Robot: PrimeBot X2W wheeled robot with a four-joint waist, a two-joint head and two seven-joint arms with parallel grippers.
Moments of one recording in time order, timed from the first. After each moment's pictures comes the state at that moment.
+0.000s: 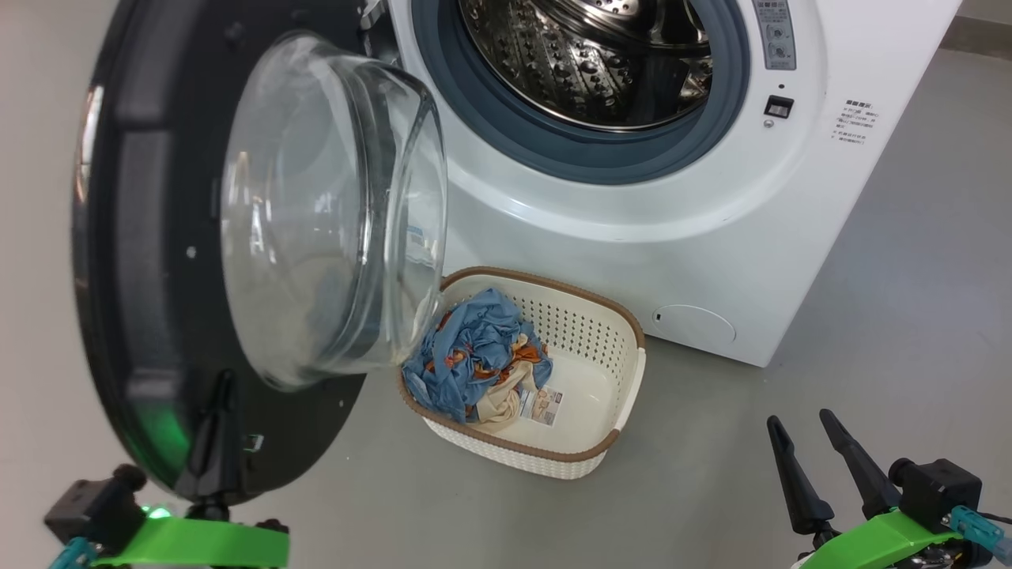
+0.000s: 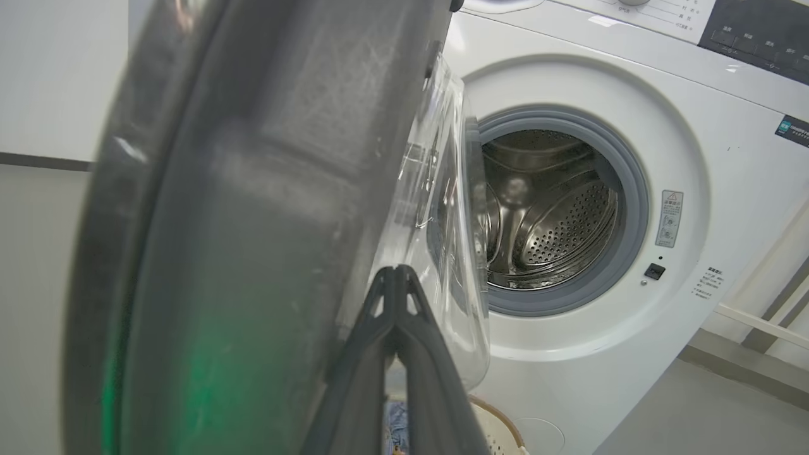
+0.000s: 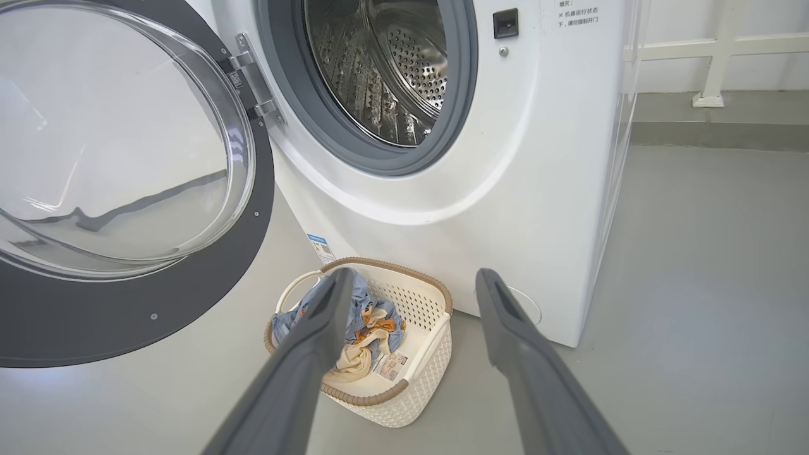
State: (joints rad) left arm -0.11 0.07 -0.09 0.15 -0.51 -0.13 -0.26; right arm -0.04 -0.19 0.06 0.26 0.37 0.13 -0.25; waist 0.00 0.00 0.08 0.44
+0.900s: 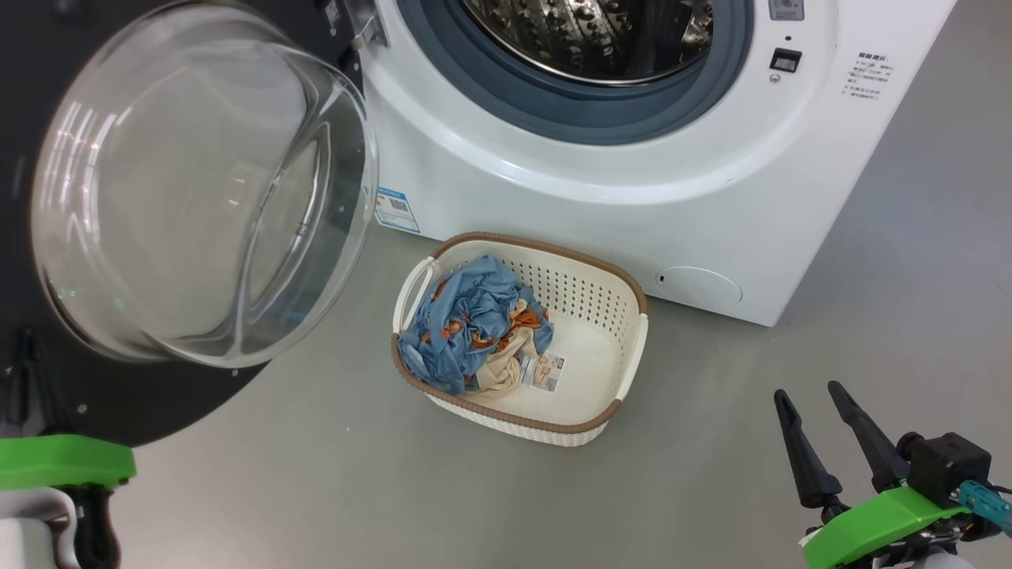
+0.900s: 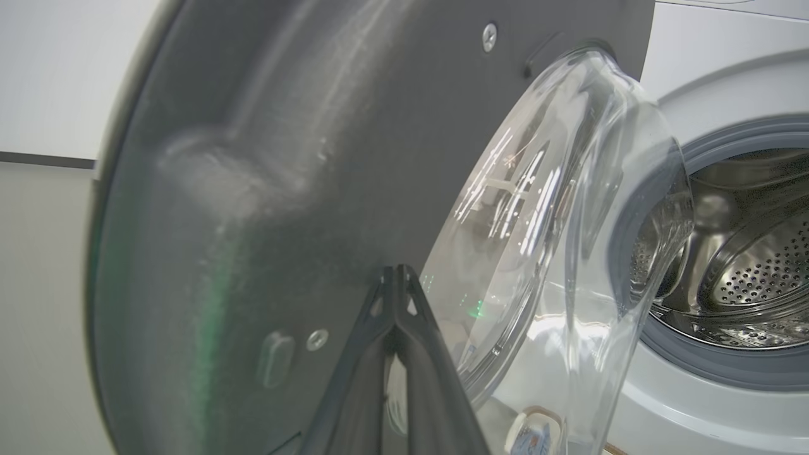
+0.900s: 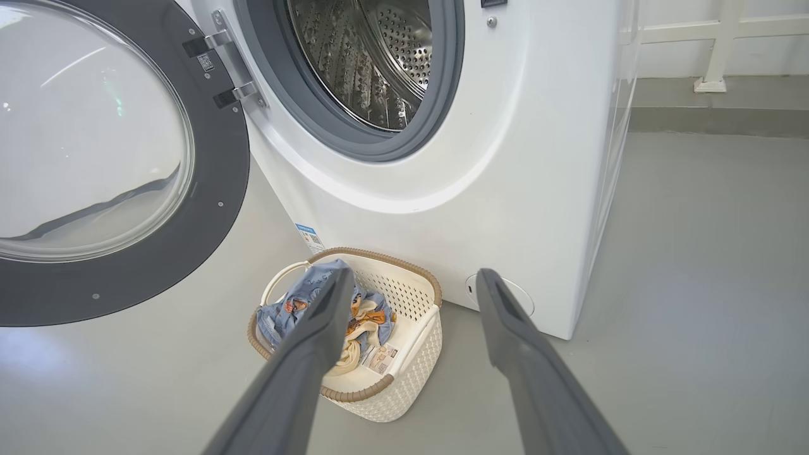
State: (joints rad) left arm -0.37 0.13 0.26 0.51 -0.38 -0.14 -0.26; right arm -0.08 -0.22 0.06 0.26 0.36 0.13 -0.25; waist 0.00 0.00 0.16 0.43
